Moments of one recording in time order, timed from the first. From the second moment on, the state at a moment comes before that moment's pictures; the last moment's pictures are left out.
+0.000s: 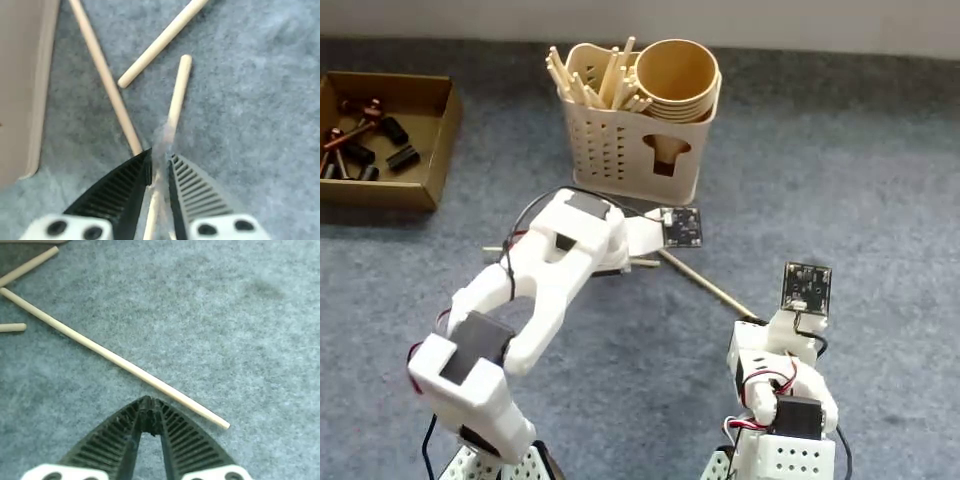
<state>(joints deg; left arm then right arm) 18.5 11.3 20.5 55.1 -55.0 1.8 -104.1 96.0 64.4 -0.3</state>
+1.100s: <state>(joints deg) 19.8 12.4 12.5 70.0 -51.8 1.8 -104.1 96.0 64.4 -0.3</state>
